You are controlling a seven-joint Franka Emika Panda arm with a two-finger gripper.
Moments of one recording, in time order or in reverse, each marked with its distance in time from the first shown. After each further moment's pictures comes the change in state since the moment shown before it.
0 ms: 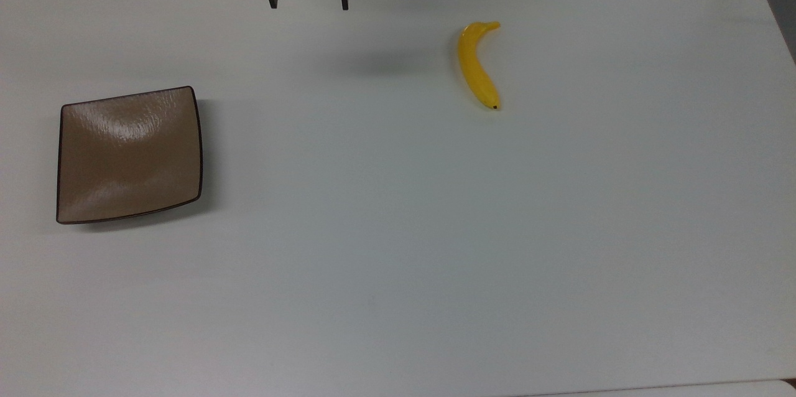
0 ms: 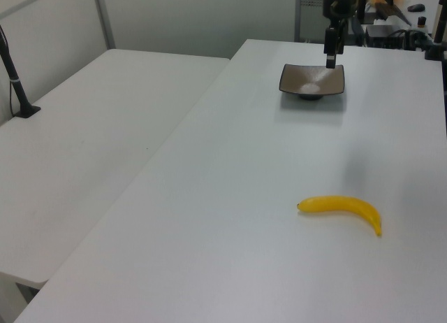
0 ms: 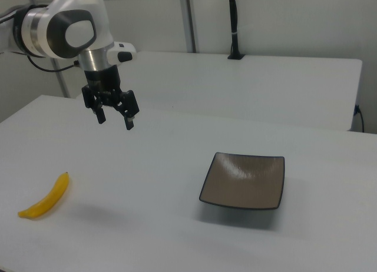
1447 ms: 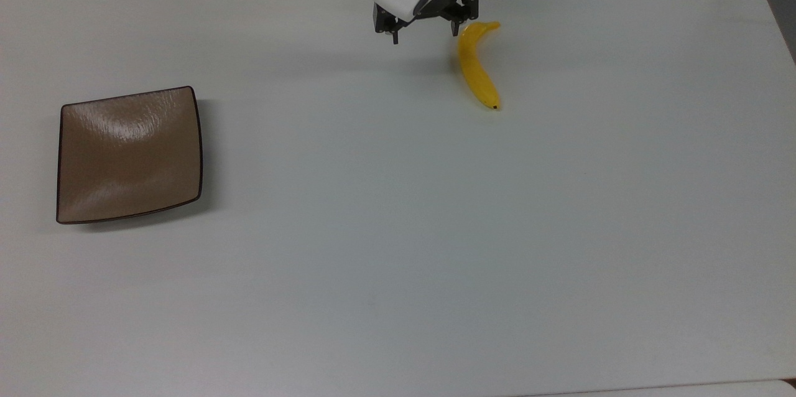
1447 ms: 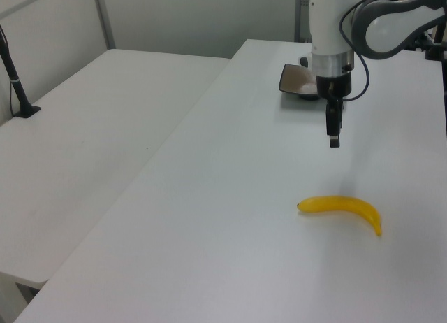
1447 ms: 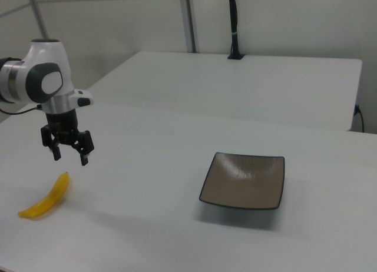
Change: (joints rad) arm 0.086 0.049 0.194 -0.237 0.053 0.171 0.105
